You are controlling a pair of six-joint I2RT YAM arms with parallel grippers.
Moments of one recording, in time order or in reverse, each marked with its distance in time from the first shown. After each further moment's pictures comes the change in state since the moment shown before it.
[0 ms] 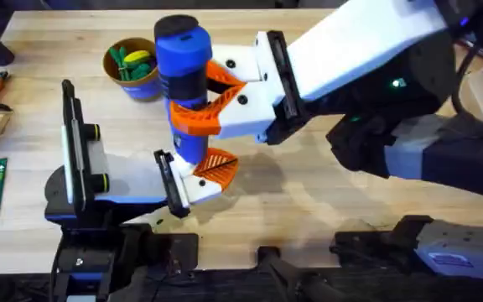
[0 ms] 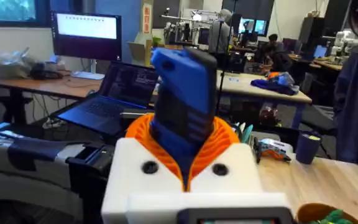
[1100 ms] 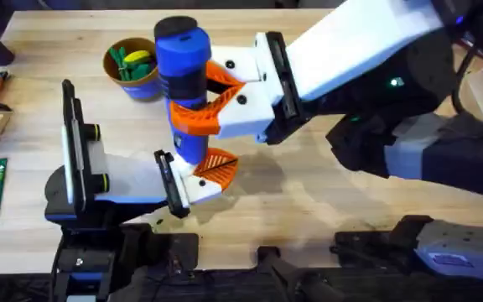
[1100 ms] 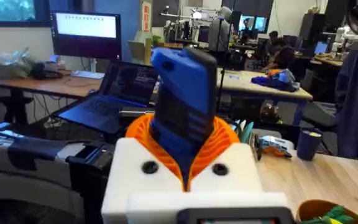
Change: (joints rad) left arm 0.000 0.000 0.000 0.000 0.000 0.000; right arm 0.000 0.000 0.000 -0.015 0.000 0.000
